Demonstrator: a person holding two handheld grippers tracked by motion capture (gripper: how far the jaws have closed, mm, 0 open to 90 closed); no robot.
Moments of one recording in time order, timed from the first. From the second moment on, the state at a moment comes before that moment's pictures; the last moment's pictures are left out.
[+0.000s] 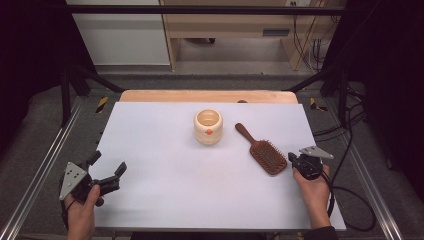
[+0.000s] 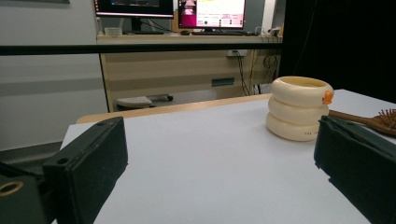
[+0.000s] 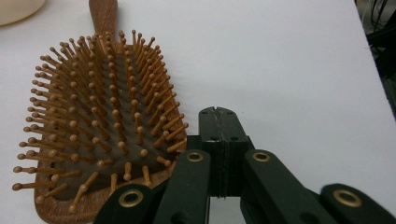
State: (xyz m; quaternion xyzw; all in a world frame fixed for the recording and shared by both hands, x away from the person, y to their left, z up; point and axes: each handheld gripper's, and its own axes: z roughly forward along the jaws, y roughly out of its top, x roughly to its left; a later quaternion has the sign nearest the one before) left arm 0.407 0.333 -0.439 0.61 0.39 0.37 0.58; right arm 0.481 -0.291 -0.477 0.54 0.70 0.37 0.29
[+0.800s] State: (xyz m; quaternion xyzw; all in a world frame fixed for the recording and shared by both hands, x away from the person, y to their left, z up) left arm 0.407 0.335 -0.439 0.61 0.39 0.37 0.58; right arm 0.471 -0.274 -0.476 0.49 0.75 0.37 0.25
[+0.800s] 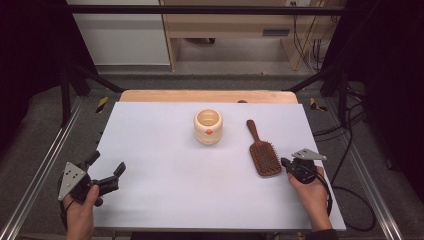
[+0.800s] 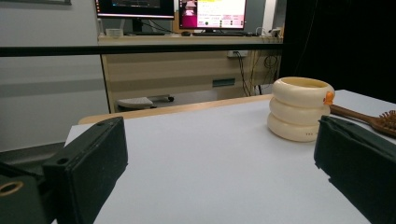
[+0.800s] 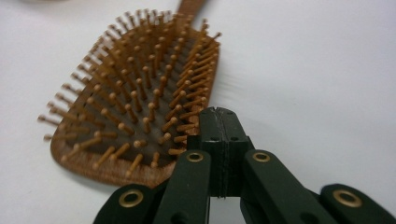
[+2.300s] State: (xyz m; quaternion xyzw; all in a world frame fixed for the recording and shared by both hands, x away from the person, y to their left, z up) left arm 0.408 0.337 -0.440 0.61 0.40 0.37 0.57; right arm 0.481 -0.171 -0.473 0.37 0.83 0.33 0.26
